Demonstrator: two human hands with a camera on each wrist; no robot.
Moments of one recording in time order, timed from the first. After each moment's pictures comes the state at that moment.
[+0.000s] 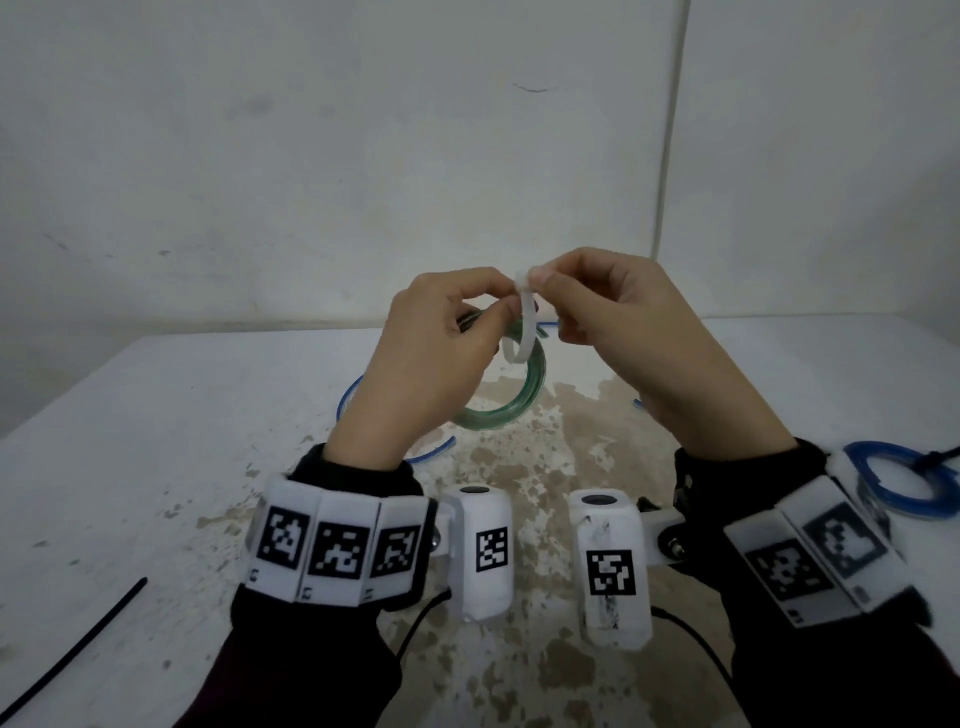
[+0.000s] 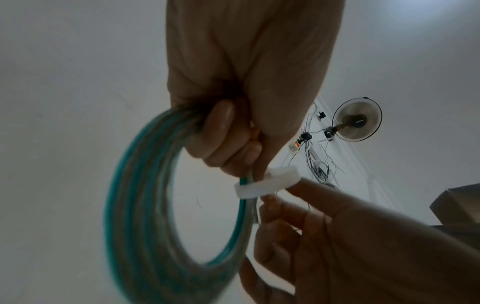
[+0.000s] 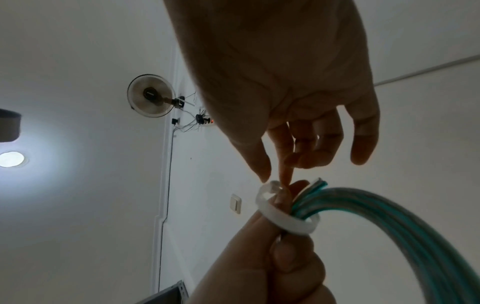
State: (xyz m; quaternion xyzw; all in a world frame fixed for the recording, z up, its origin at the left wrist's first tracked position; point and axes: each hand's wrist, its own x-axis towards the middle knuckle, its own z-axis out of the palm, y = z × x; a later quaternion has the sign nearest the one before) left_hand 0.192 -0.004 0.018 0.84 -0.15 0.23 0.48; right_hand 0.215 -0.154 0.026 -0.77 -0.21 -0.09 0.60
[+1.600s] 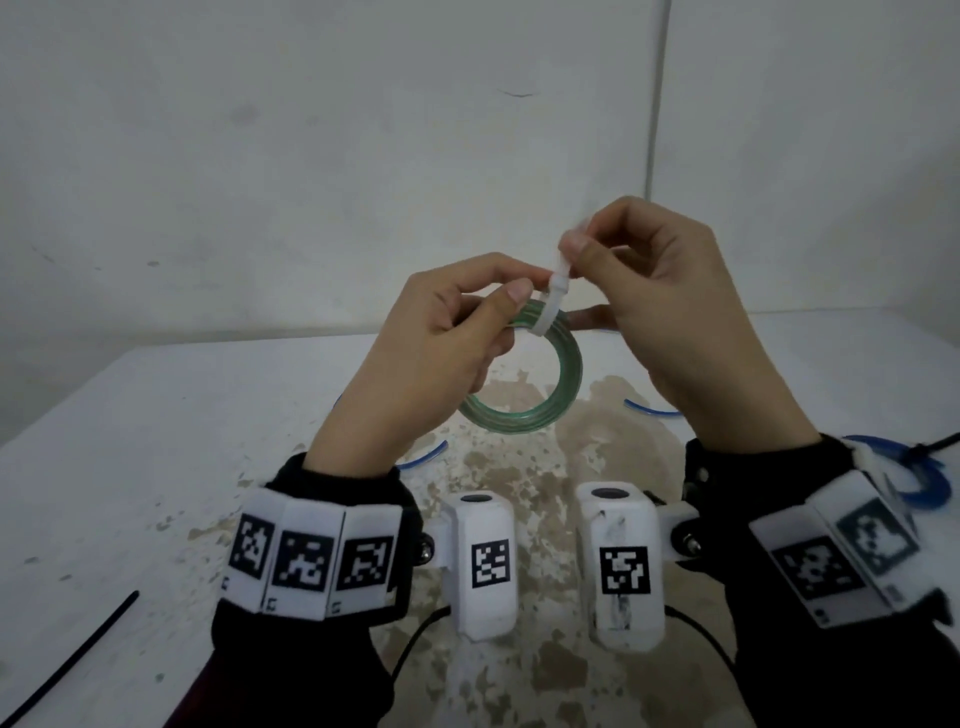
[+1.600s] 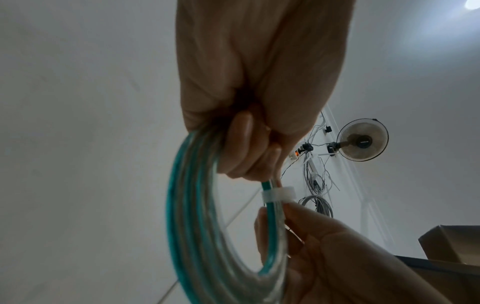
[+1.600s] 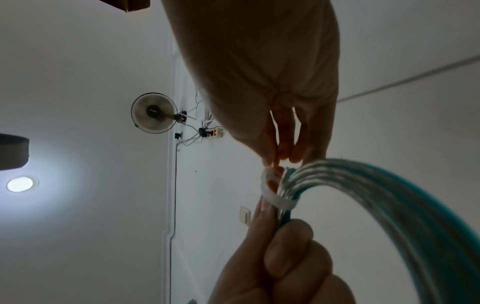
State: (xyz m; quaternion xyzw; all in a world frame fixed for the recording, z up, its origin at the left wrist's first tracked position) left_hand 0.180 -0.015 0.029 0.75 -0.20 0.12 0.62; right_hand 0.216 -0.170 0.038 -0.69 -0.22 -0.17 0.67
